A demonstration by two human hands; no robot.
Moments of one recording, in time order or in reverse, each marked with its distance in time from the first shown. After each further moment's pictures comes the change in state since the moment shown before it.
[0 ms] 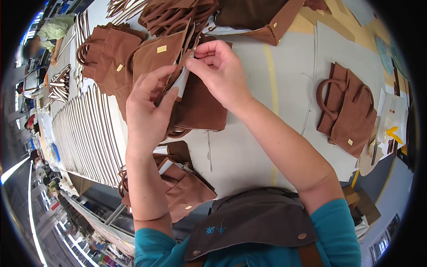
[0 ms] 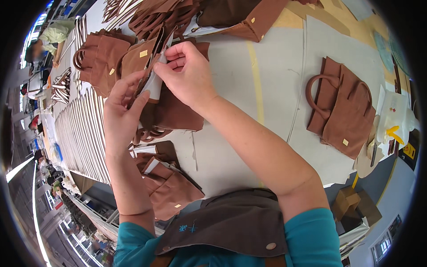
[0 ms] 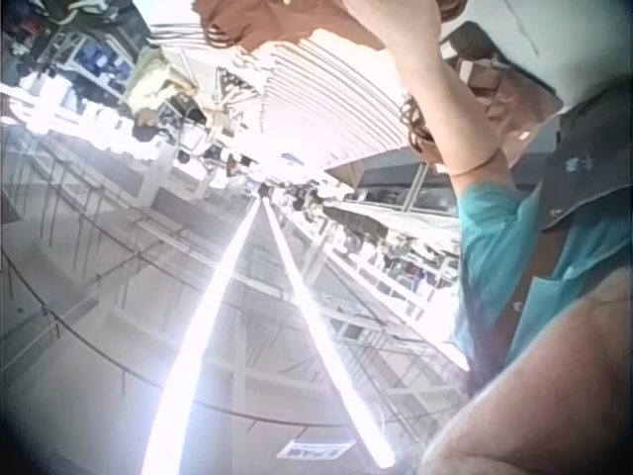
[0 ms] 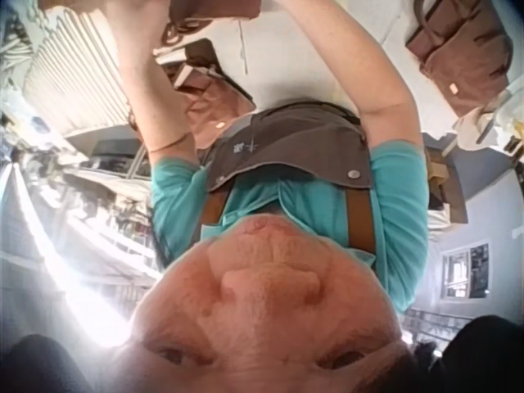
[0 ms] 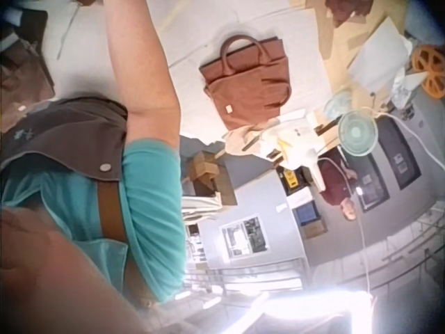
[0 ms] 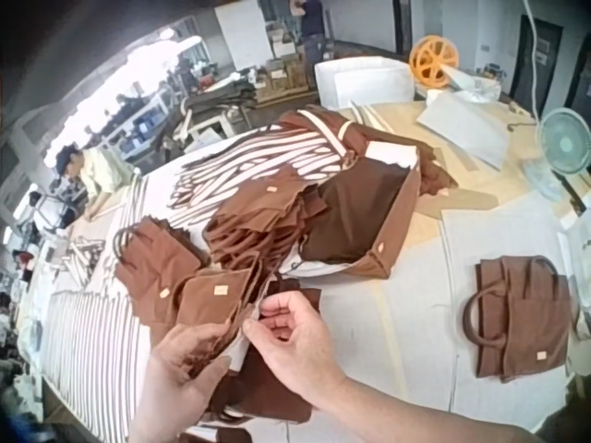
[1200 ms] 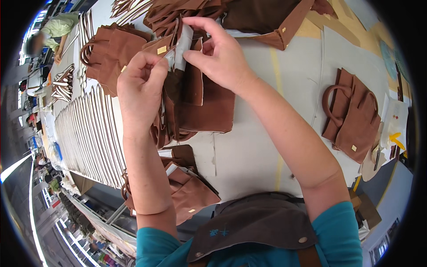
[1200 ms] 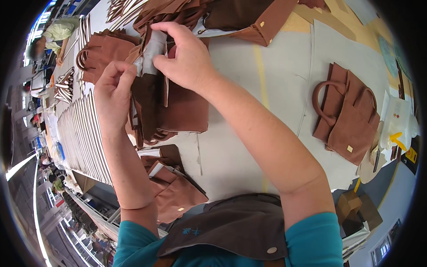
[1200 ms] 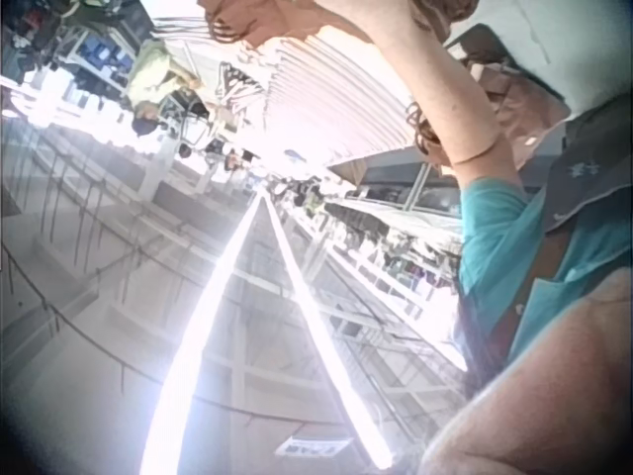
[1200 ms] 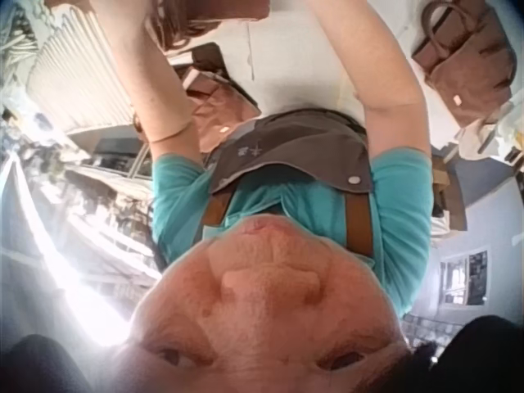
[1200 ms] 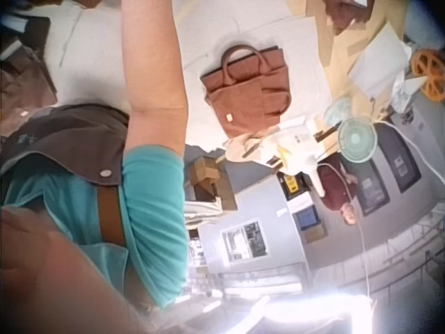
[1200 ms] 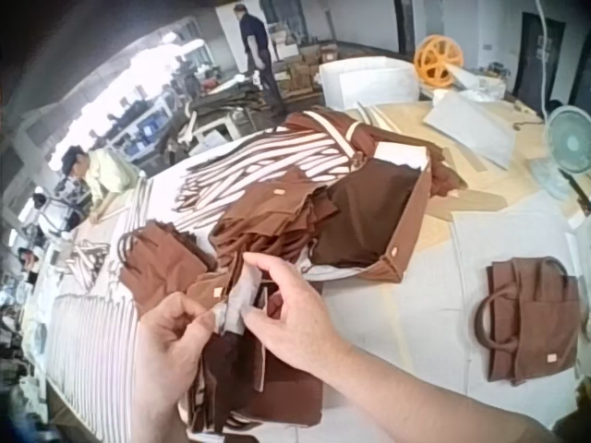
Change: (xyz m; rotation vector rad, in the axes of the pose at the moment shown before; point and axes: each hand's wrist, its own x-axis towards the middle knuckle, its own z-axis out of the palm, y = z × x) left_hand 0.044 -0.011 -0.009 -0.142 0.136 0.048; right_hand 0.042 -0.009 0.005 -0.248 -0.136 -0.233
